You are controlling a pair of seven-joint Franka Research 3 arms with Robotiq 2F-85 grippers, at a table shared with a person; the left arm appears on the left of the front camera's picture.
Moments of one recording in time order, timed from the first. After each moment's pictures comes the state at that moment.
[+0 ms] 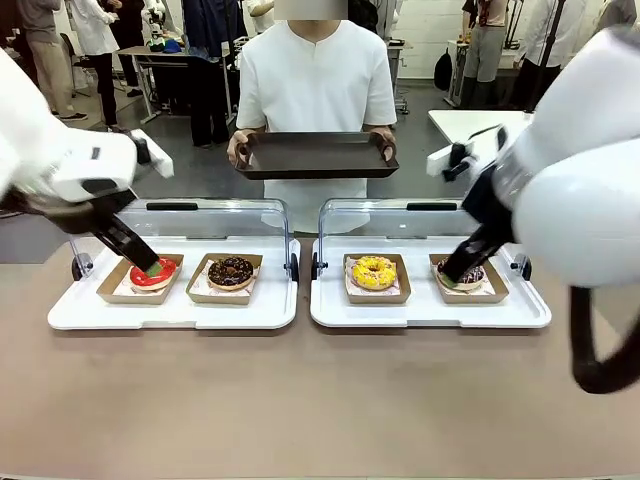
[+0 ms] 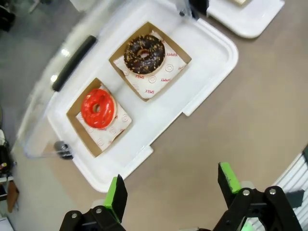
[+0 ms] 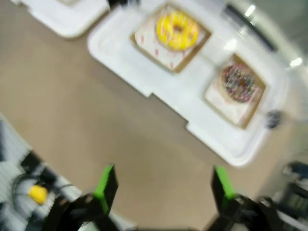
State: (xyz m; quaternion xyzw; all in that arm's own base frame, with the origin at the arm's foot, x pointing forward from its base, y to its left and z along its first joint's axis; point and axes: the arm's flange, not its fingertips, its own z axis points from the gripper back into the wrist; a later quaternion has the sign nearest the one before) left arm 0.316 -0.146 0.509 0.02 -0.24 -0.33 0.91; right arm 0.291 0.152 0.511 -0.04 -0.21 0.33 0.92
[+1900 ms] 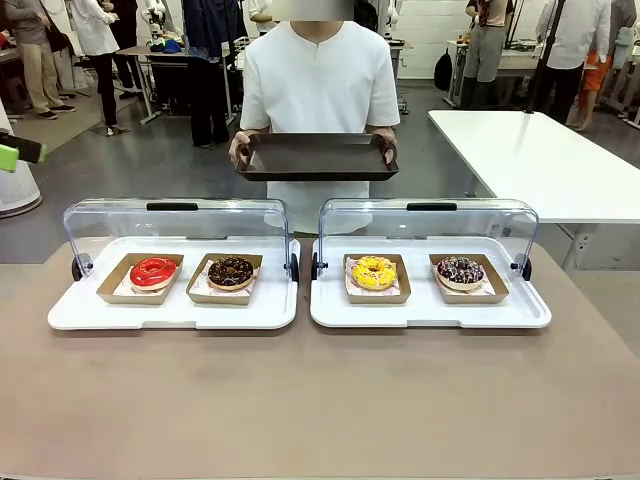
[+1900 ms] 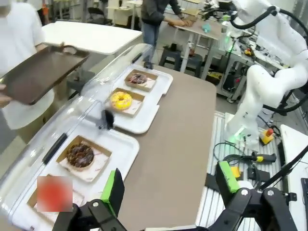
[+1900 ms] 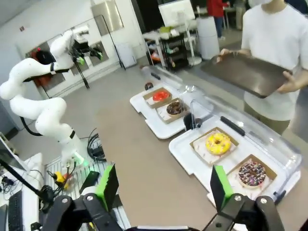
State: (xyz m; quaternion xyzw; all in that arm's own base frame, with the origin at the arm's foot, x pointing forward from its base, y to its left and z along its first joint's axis) left arm 0.308 0.035 0.581 -0.39 -0.38 -0.42 0.73; right arm 0.276 -0.133 0.594 0.38 -0.45 0.35 0.73
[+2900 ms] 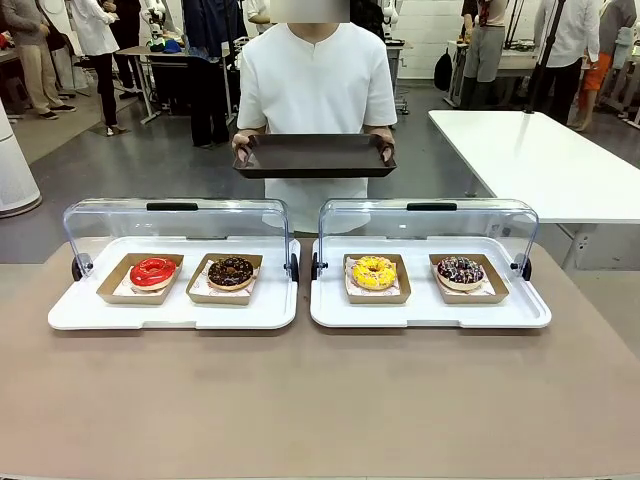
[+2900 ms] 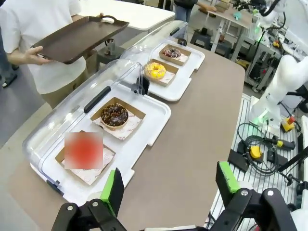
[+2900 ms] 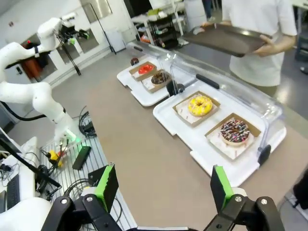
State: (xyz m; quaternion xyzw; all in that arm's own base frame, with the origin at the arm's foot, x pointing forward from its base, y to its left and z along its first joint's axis) left arm 0.303 0.111 0.570 -0.32 -0.37 -0.40 0.77; right arm 0.274 -0.208 0.557 0.36 -0.40 0.35 0.77
